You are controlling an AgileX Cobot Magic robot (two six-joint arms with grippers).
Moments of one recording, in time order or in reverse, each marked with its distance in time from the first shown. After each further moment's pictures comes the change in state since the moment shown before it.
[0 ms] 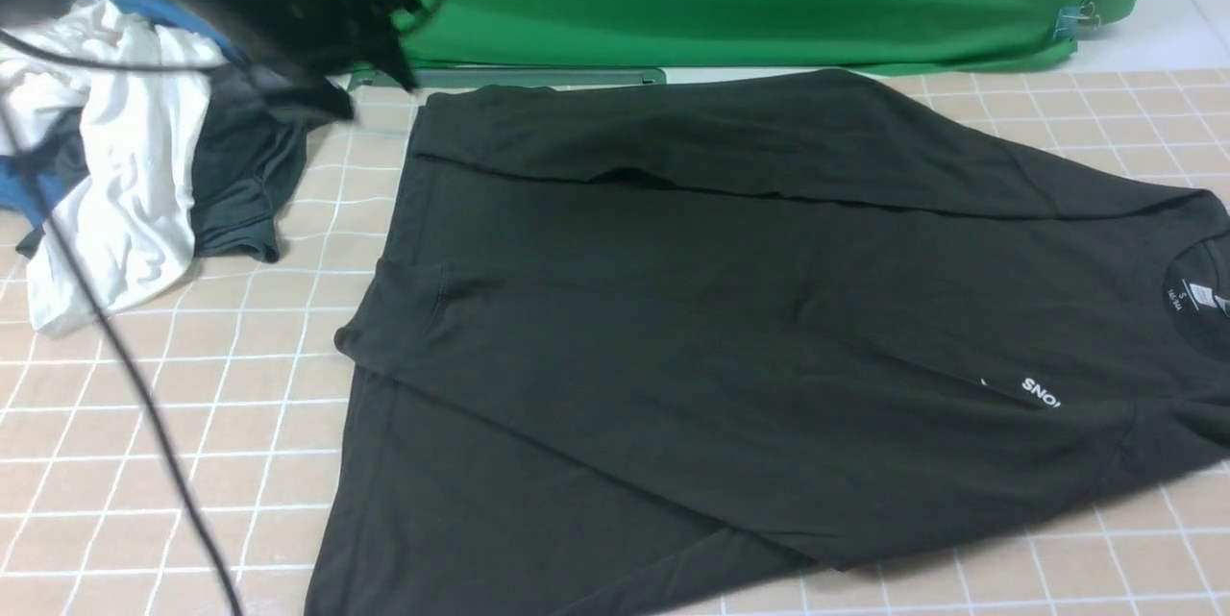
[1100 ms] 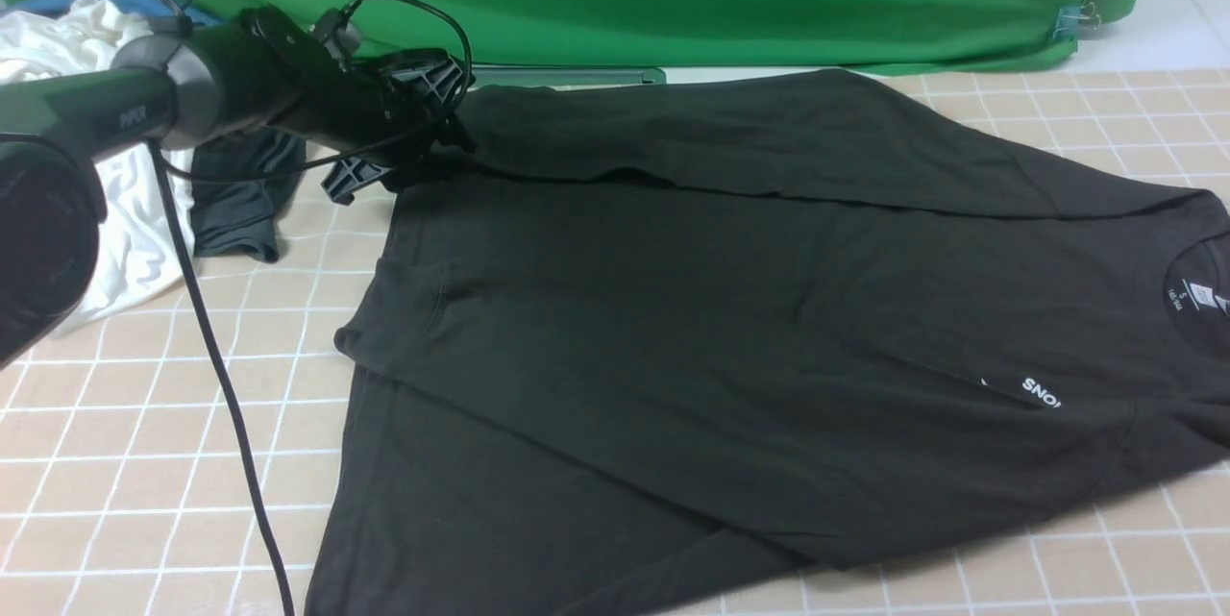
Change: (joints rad) right arm 0.000 0.000 0.000 0.000 -0.054 0.004; left arm 0.000 0.237 -0.003 -0.275 -0.339 0.080
